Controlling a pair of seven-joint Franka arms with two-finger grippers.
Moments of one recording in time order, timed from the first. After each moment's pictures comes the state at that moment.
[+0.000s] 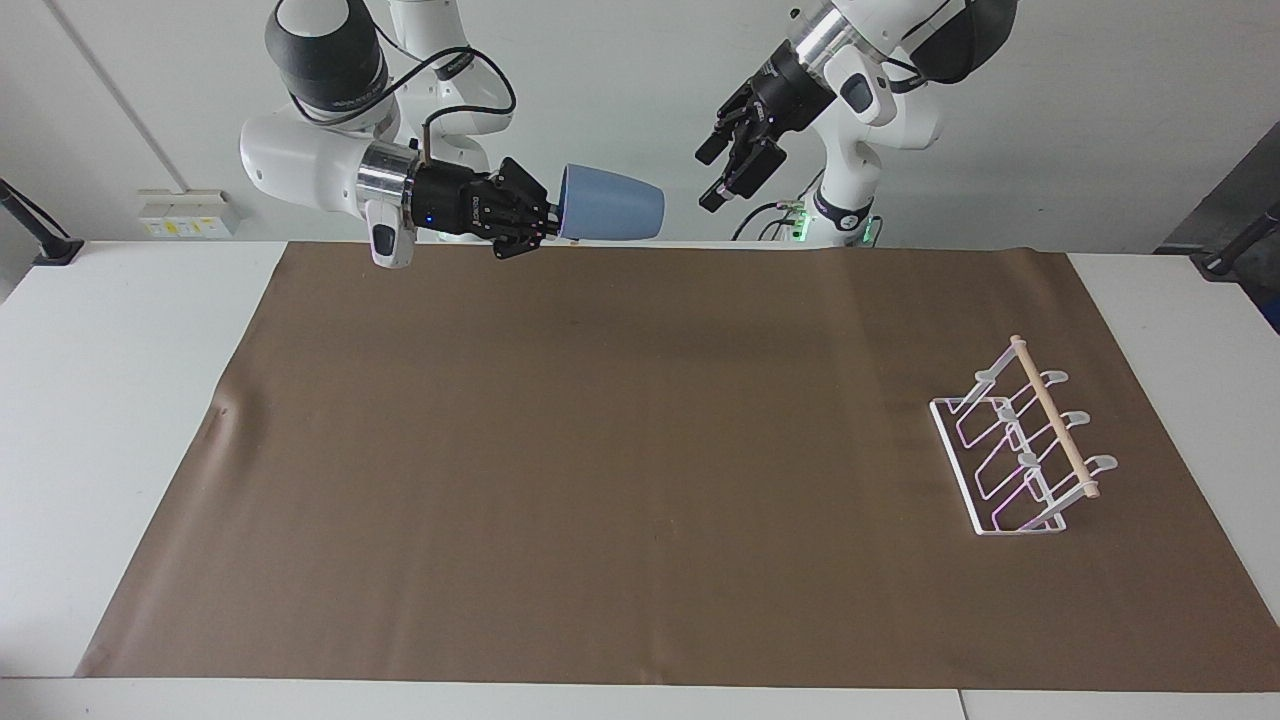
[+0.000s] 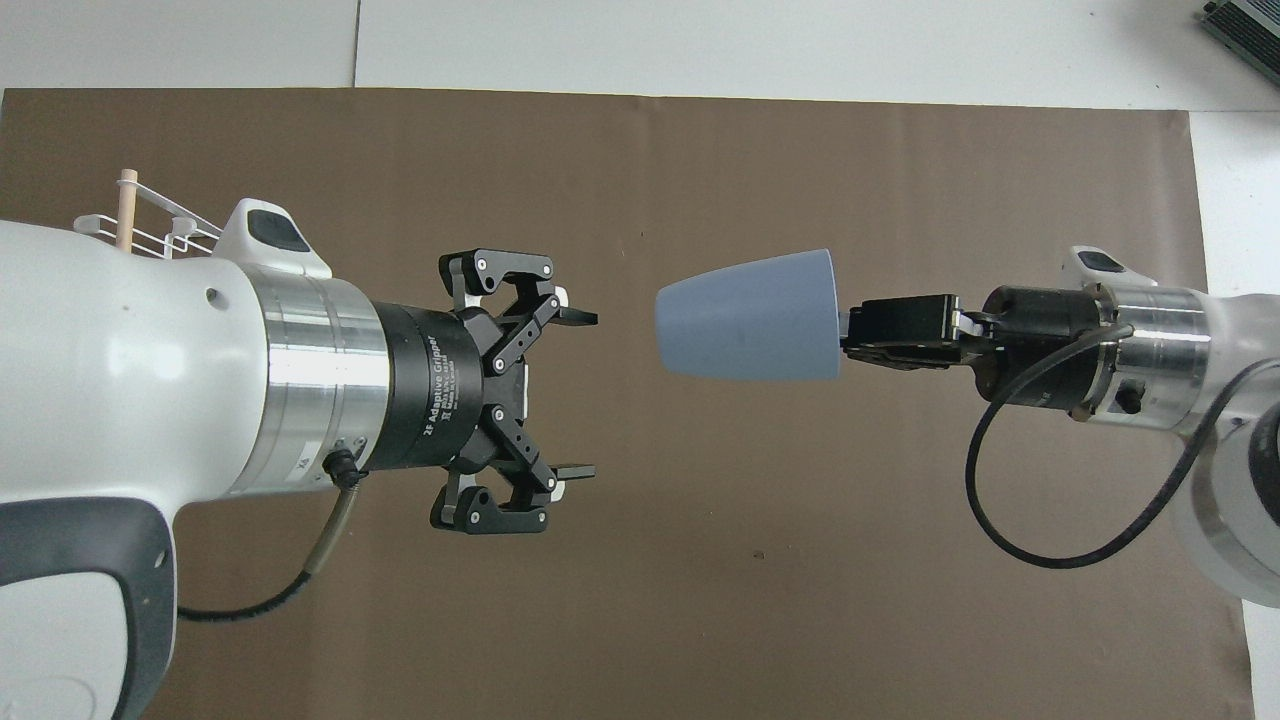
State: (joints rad) left arm -0.42 -0.09 -0.11 -1.62 -0.58 1.87 -1.93; right arm 0.03 -0.16 0.07 -2.08 1.51 1.87 -0.35
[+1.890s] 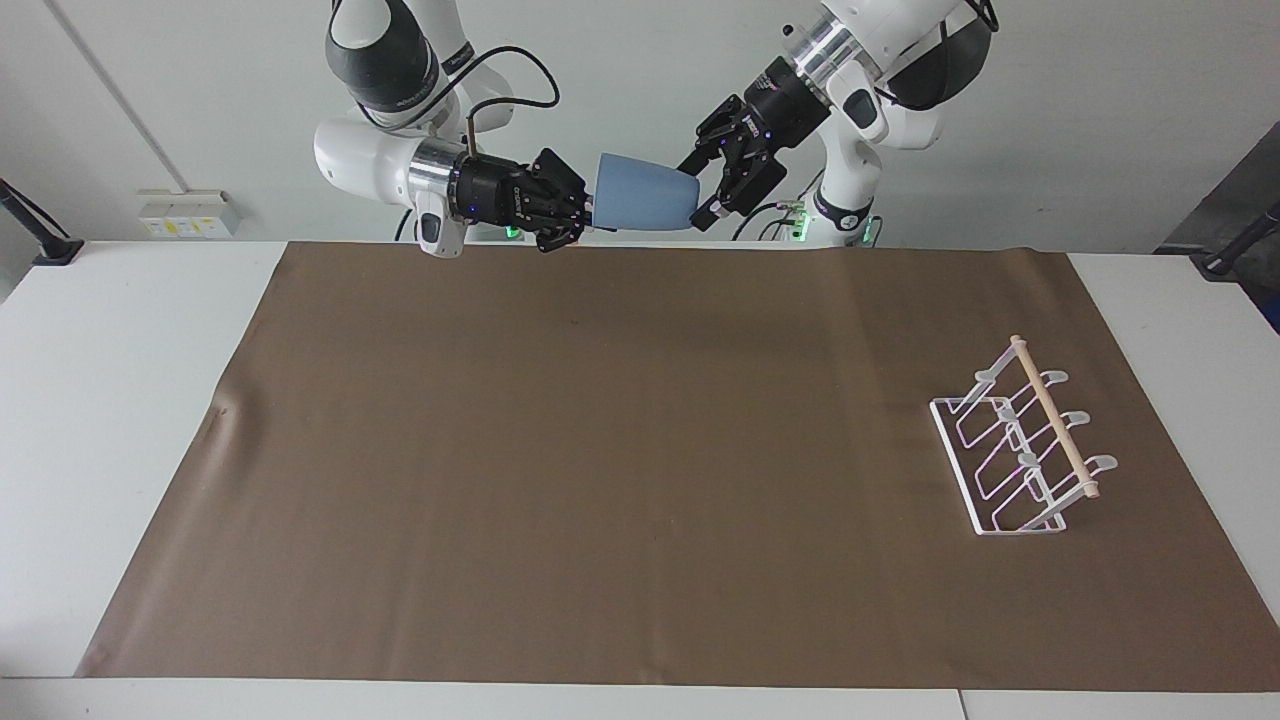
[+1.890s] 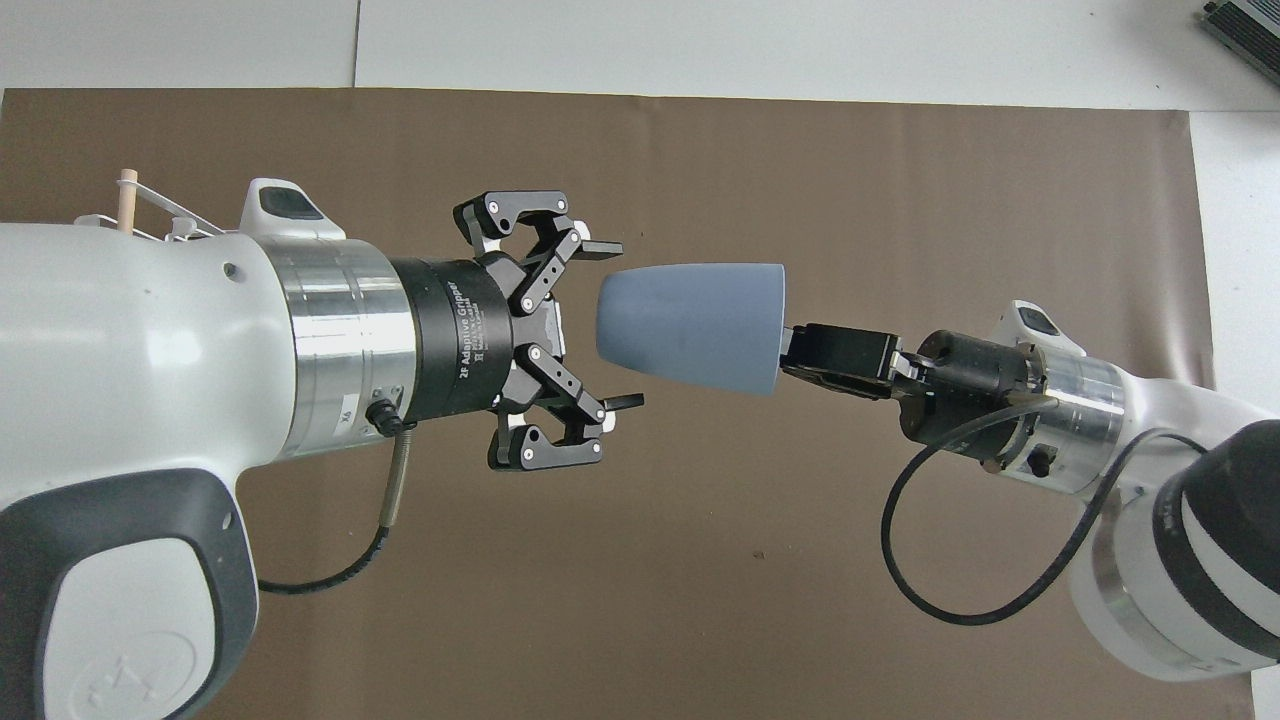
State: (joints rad) left arm -0.42 -0.07 -0.14 -1.66 -0.62 2.12 -1.96; right arm 0.15 -0.23 0.07 -2.21 1.75 2.05 -0.51
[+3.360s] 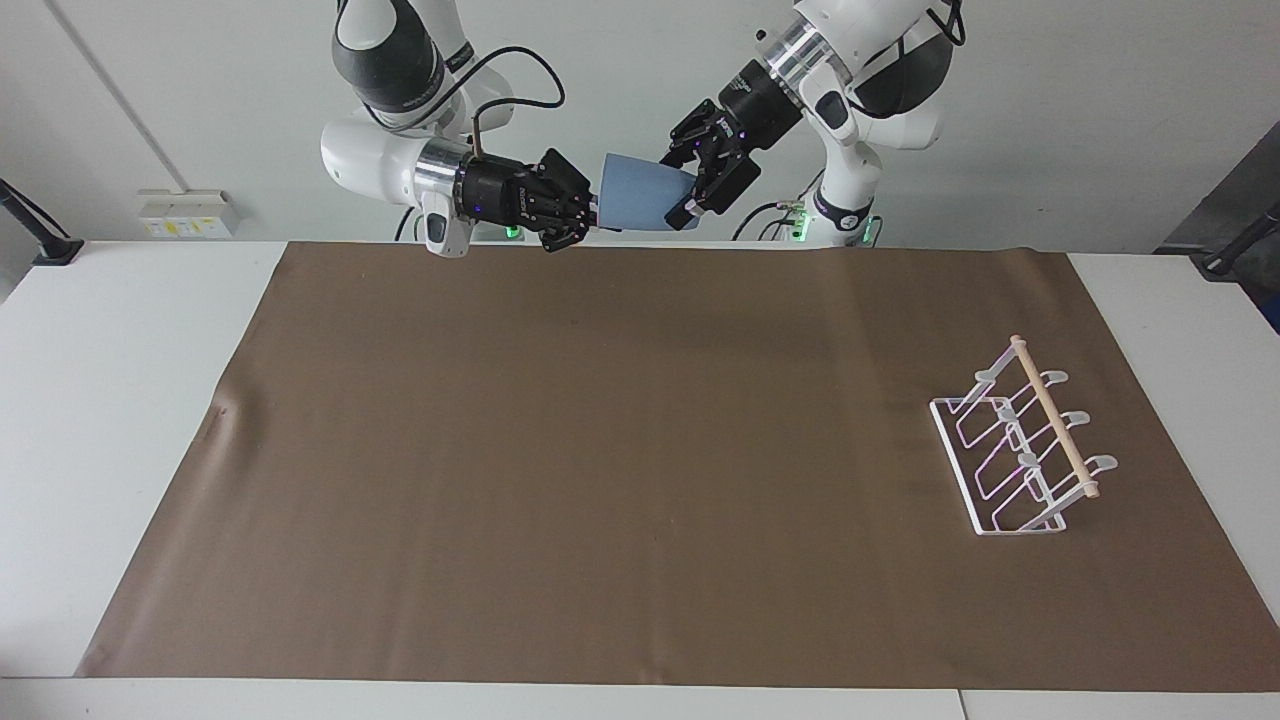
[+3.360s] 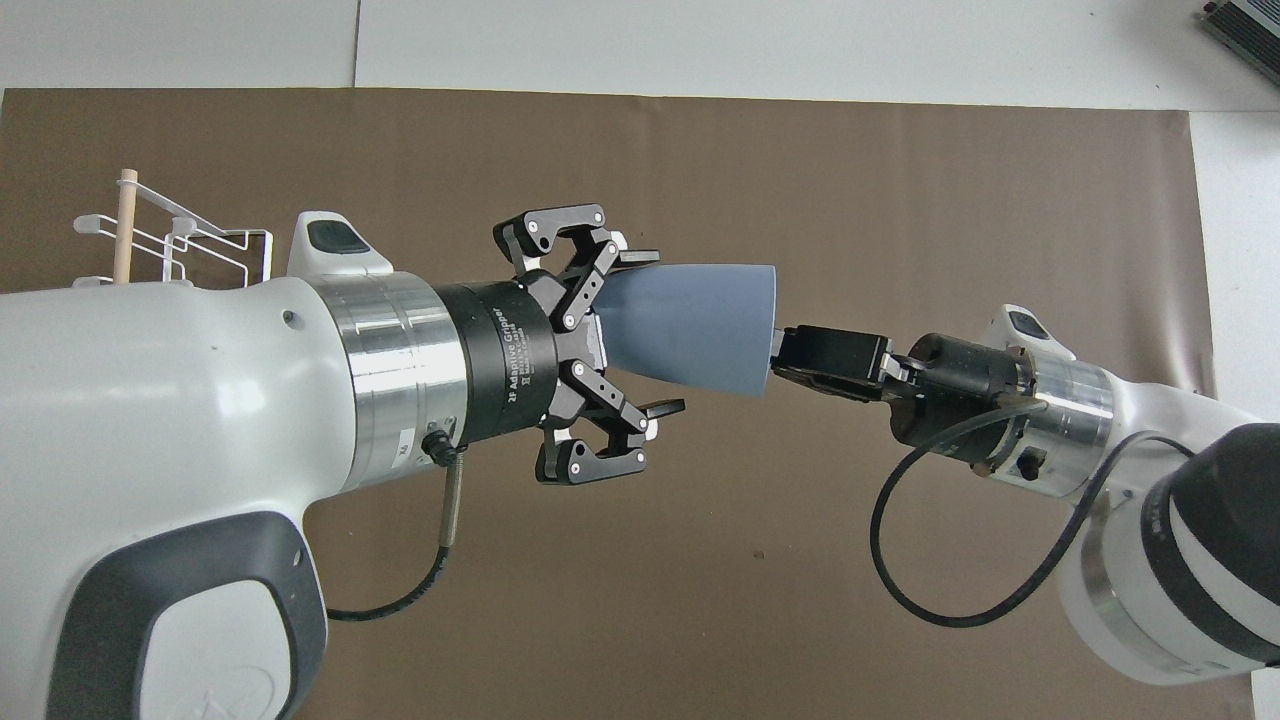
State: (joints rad) left arm -0.43 -0.09 -0.18 -1.72 -0.66 2.24 -1.96; right arm 0.17 -0.23 0.07 -2.21 1.77 2.07 -0.51
